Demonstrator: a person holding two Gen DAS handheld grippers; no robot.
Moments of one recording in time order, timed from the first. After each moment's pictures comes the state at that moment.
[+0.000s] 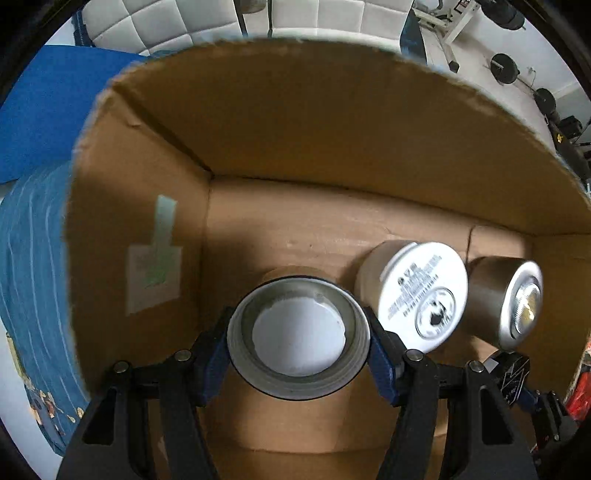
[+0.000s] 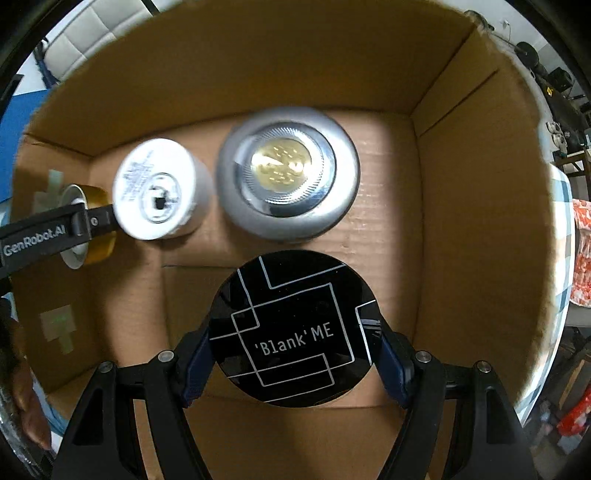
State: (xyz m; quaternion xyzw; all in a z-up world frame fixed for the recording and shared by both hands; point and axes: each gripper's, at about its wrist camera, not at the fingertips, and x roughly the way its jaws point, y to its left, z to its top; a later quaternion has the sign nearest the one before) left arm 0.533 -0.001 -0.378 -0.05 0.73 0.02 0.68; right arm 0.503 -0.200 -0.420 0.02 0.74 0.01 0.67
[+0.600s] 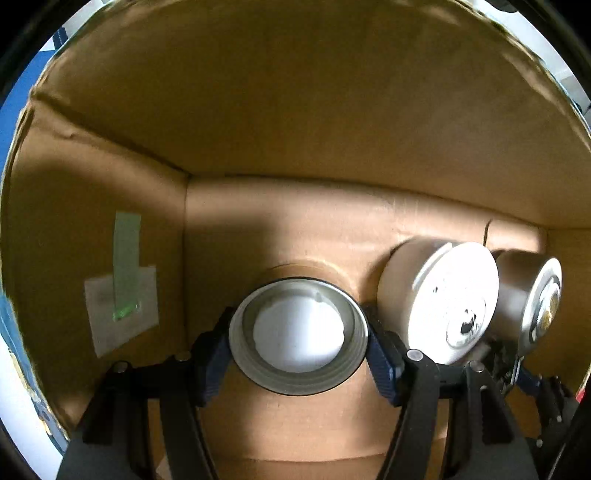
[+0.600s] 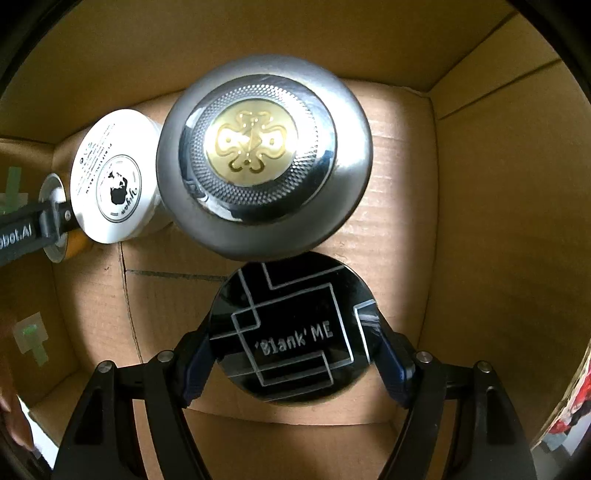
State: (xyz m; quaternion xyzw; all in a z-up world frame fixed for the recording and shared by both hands) left arm 0.527 -0.007 -0.398 -0.03 0.75 0.00 0.66; right arm 0.516 -0.193 -0.458 0.00 0.77 0.00 0.63
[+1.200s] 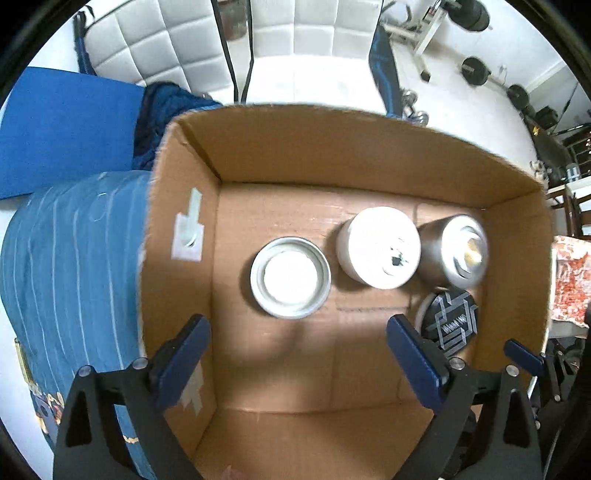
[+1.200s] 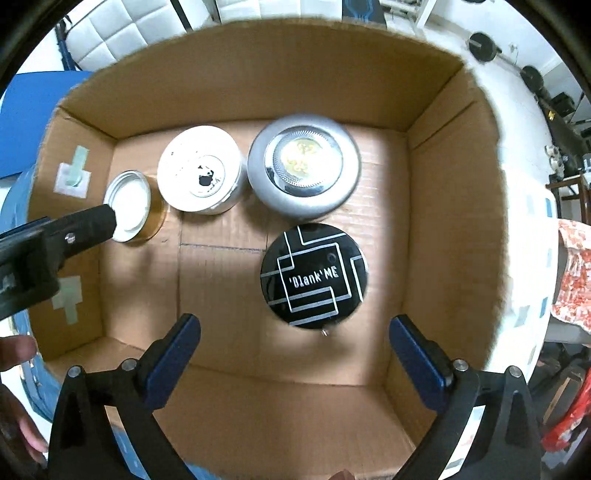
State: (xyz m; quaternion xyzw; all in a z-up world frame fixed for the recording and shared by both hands) left arm 0.459 -0.009 -0.303 -0.03 0.69 -0.02 0.72; right arm 0.497 -0.168 -0.386 -0.02 0.72 0.02 0.69
